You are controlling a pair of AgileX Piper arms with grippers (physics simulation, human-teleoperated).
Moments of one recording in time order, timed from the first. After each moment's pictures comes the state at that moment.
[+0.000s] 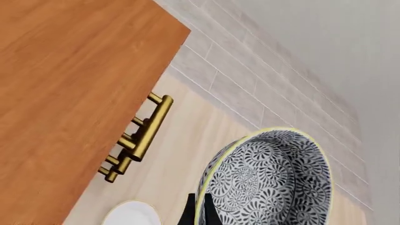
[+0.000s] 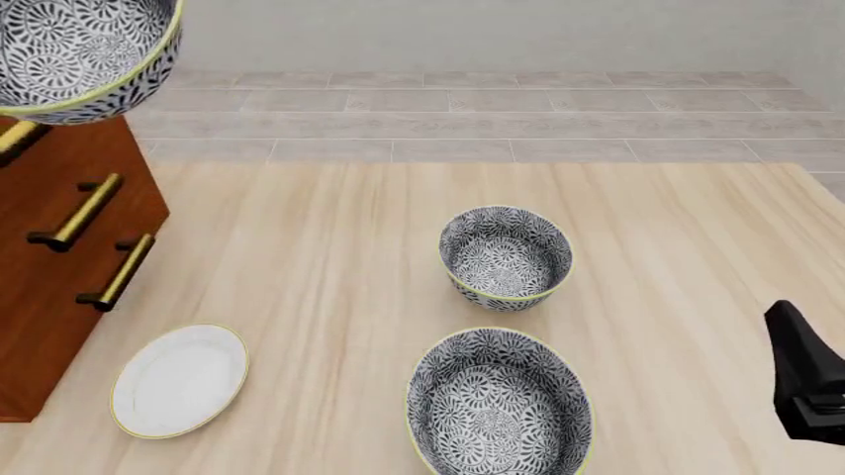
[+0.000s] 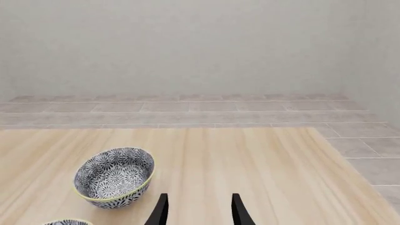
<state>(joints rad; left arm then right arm) 0.06 0.94 -1.17 0.80 -0.61 0.00 0.05 -0.01 -0.03 0.01</state>
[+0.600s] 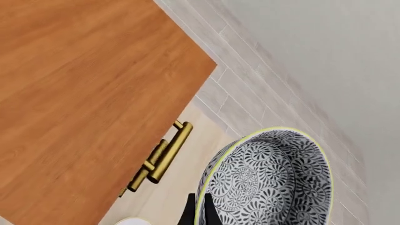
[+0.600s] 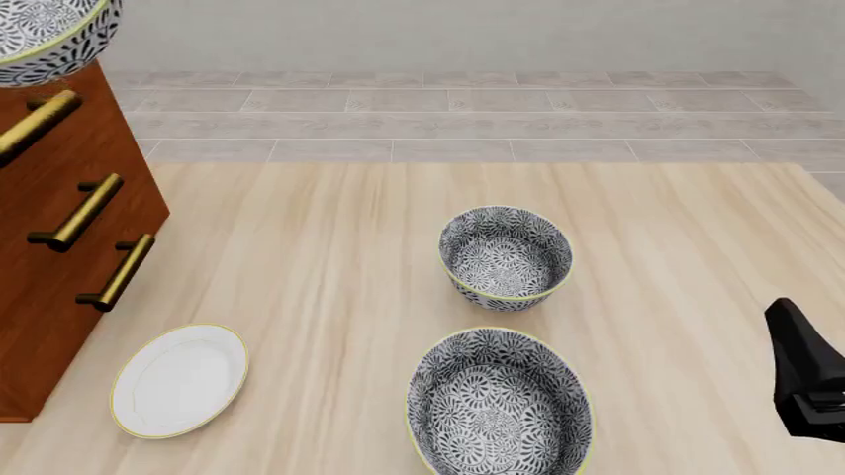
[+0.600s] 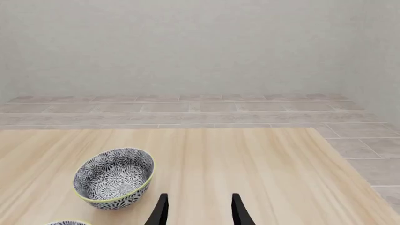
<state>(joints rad) 0.19 1.00 -1.25 0.79 -0.66 -0.01 0.06 -0.01 -0.04 0.01</state>
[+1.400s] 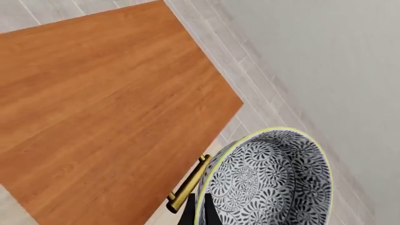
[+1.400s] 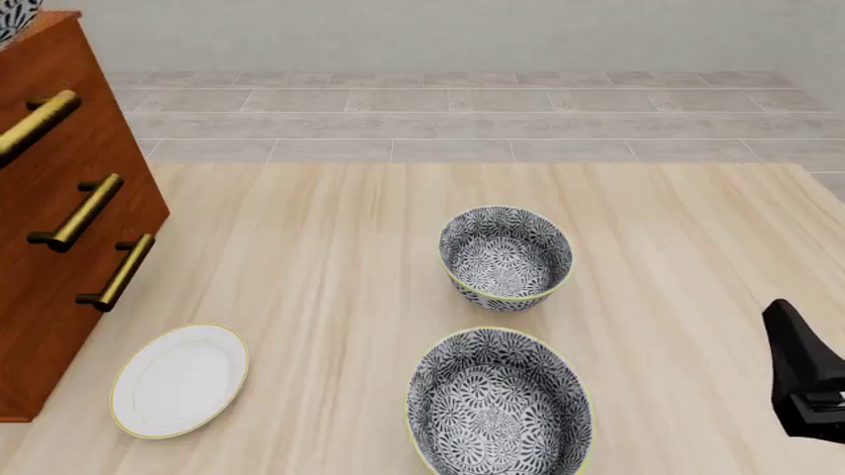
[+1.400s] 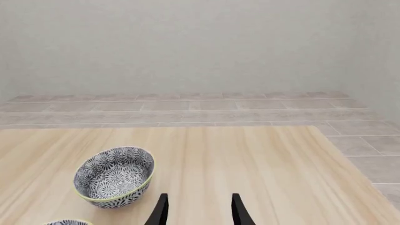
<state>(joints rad) 0.35 1.08 -1.33 0.79 -0.69 0.00 0.07 0.00 -0.05 0.01</state>
